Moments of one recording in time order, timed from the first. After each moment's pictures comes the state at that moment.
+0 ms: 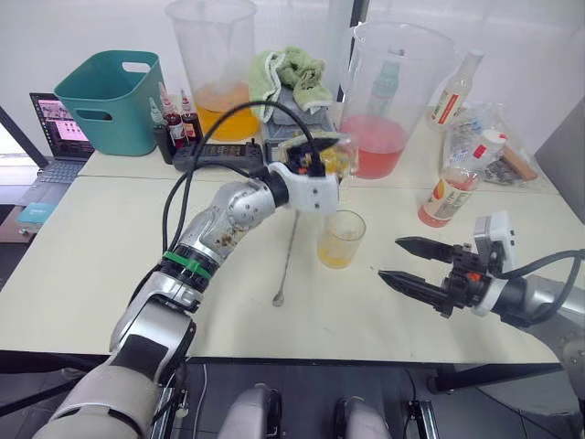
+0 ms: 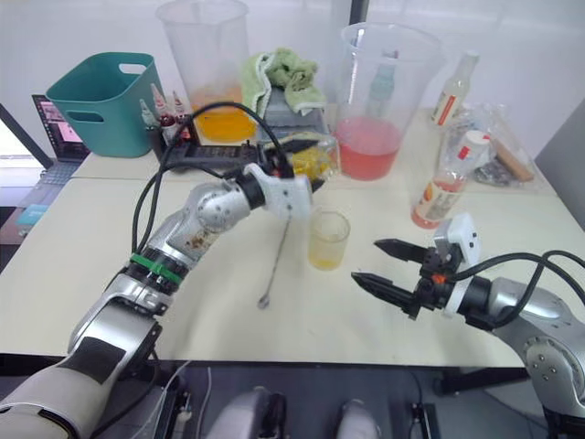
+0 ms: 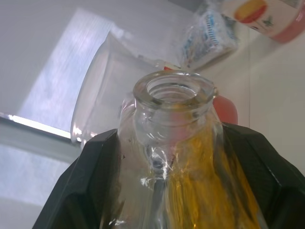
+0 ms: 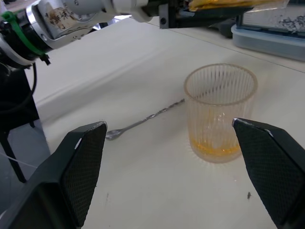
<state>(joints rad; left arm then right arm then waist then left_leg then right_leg) -0.99 0.33 -0.30 0.46 0.33 -0.29 -0.42 -0.09 -0.81 -0.32 -0.50 0.93 0.73 0.83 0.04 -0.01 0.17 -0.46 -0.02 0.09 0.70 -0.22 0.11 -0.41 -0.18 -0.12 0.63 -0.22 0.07</state>
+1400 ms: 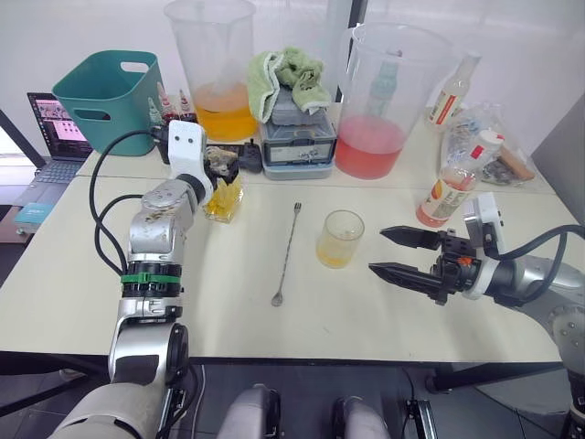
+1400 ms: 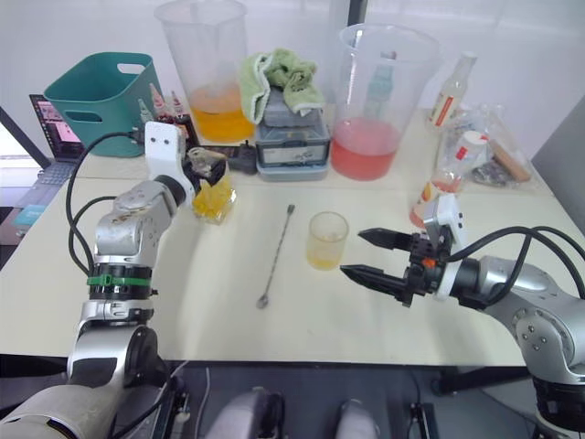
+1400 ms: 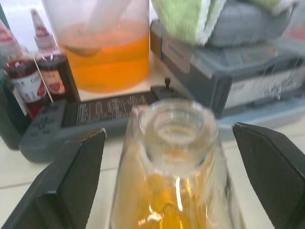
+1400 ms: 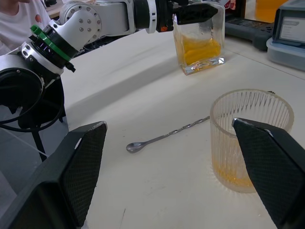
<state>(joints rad) -0.89 0.32 0.20 0.29 -0.15 0.55 -0.25 -0.23 -0.83 -0.25 -0.42 0.94 0.75 0.90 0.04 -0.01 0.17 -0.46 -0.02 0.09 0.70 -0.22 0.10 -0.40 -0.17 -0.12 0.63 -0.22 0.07</state>
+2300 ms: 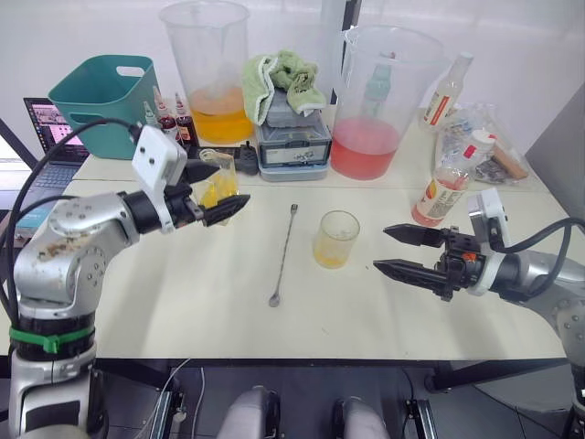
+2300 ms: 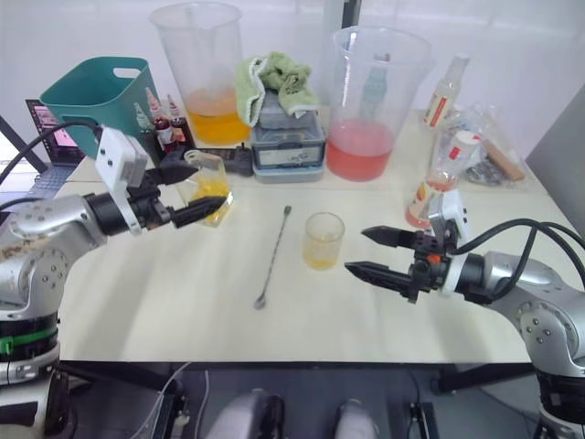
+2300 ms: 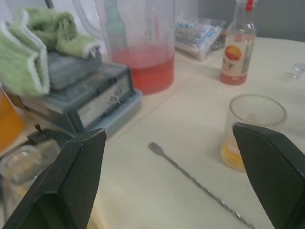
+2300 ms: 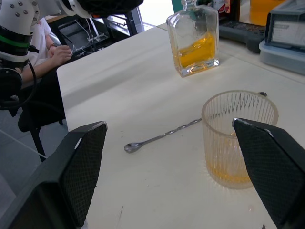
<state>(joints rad) -0.52 0.72 0.19 -0.30 -0.52 0.72 -0.77 -0.24 -0.86 -0.25 -0.38 0.94 0.77 0.94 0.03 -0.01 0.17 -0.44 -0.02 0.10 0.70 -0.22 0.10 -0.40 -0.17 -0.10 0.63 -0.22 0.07</state>
